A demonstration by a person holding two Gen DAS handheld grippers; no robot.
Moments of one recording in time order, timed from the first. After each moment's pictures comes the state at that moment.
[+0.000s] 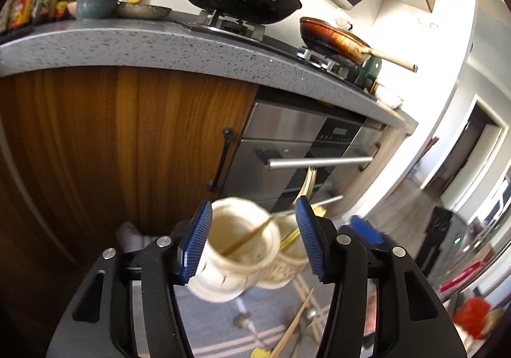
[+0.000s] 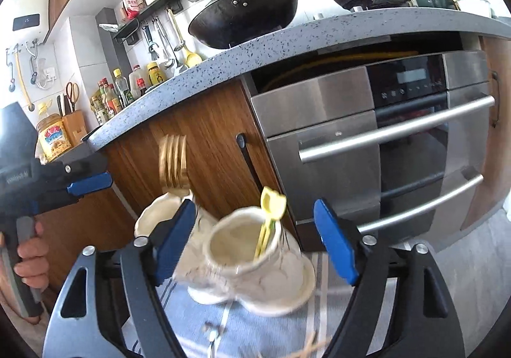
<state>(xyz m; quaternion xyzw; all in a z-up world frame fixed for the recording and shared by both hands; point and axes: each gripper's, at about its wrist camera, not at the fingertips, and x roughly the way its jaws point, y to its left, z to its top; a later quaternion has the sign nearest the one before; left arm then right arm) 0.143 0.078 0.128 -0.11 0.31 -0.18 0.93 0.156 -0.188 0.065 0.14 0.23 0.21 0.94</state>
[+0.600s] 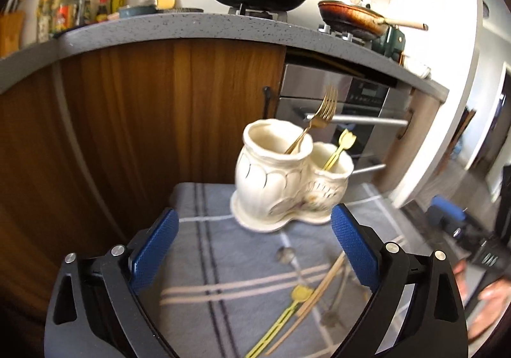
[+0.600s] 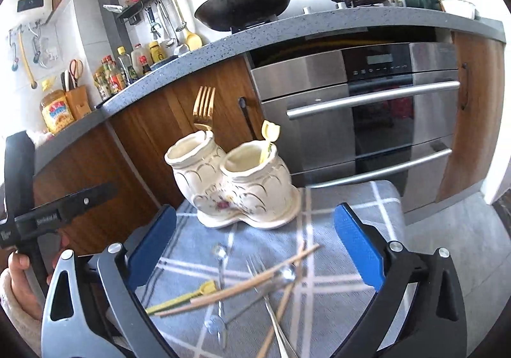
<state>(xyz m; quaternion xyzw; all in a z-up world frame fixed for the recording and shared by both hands) 0.042 0.075 0.083 -0.03 0.31 -0.07 0.95 0.054 -0.203 0.065 0.11 0.27 0.18 0.94</state>
